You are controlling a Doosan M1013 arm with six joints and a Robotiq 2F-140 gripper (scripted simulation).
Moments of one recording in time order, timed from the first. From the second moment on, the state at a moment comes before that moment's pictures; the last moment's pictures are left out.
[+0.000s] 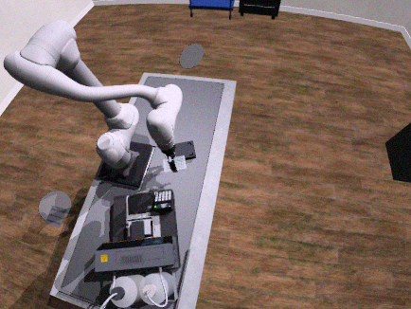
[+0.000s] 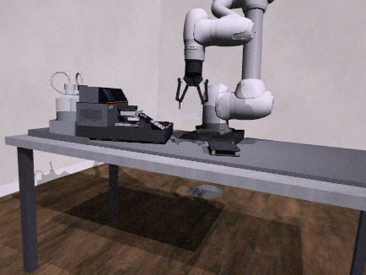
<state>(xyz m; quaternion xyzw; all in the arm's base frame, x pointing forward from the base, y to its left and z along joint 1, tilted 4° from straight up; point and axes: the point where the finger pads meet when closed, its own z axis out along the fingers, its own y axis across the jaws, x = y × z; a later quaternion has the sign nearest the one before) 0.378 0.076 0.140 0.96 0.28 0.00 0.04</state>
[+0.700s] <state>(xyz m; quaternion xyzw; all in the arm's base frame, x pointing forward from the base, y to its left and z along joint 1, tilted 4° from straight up) 0.365 -0.007 0.154 0.96 0.27 0.00 0.04</state>
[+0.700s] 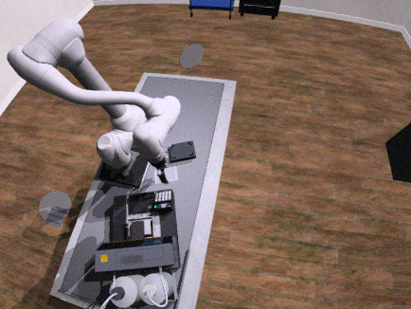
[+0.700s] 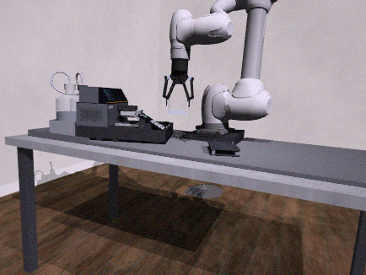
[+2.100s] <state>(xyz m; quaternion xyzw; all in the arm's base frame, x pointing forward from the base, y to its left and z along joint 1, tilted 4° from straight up) 0.304 -0.154 0.181 0.96 0.26 0.00 0.04</state>
